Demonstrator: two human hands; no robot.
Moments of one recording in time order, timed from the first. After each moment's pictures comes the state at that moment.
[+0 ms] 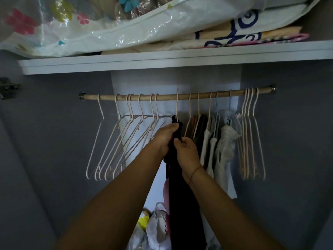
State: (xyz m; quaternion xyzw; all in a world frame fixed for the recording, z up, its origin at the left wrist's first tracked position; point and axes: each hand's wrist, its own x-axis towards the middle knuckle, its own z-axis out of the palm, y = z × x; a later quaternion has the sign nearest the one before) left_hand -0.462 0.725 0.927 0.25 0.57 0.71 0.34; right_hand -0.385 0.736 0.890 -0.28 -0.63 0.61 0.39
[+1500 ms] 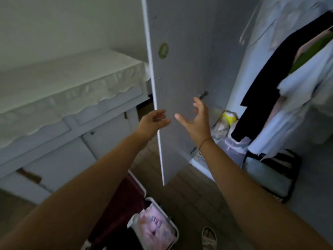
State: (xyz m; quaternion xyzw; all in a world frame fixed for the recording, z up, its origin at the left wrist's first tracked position) left_hand -0.212 0.117 0.705 0.06 0.79 0.61 0.05; right_hand -0.185 0.277 0.700 -0.03 -0.79 0.58 0.21
